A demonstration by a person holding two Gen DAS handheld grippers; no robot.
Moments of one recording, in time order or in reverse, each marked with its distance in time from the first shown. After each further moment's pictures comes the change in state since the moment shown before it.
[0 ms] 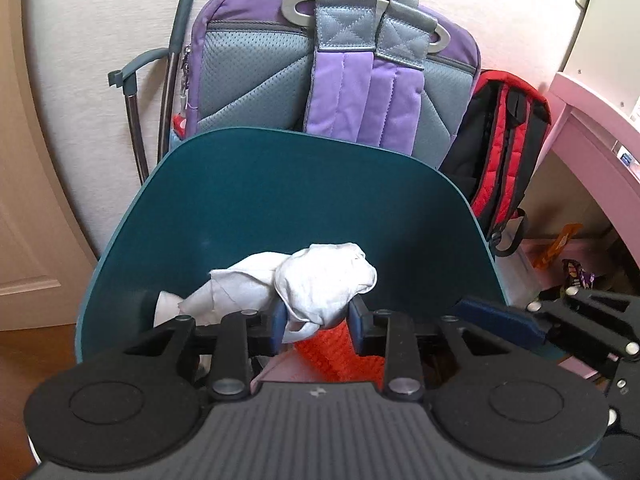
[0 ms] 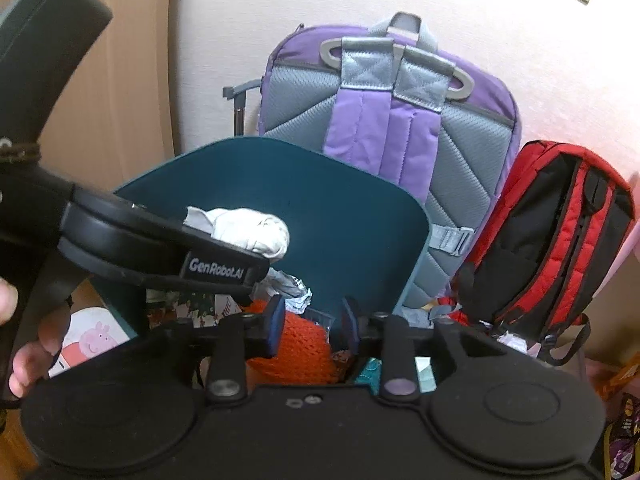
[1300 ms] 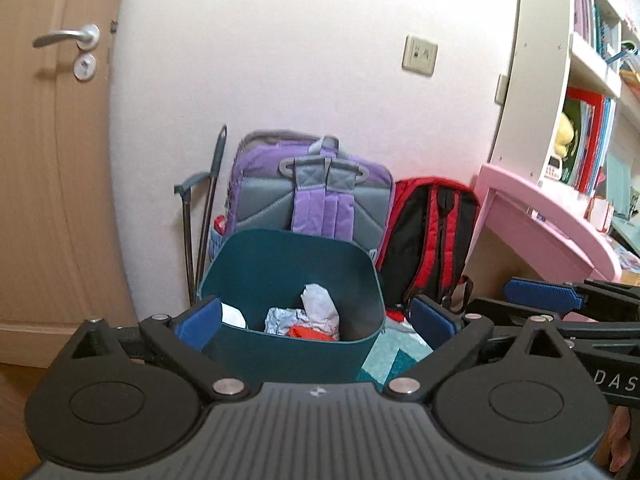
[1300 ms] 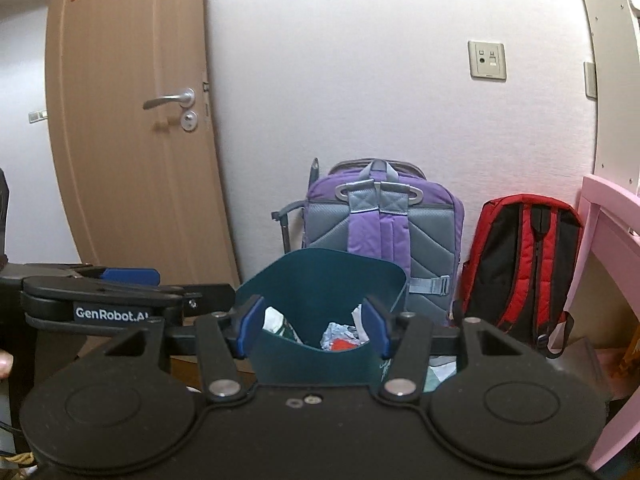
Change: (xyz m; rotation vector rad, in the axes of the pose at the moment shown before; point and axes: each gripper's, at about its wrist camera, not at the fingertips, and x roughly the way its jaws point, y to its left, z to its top) left arm -0.234 -0.041 -0.087 0.012 -0.354 0.019; right arm -0.218 0.001 -0.037 0.161 -0.298 0.114
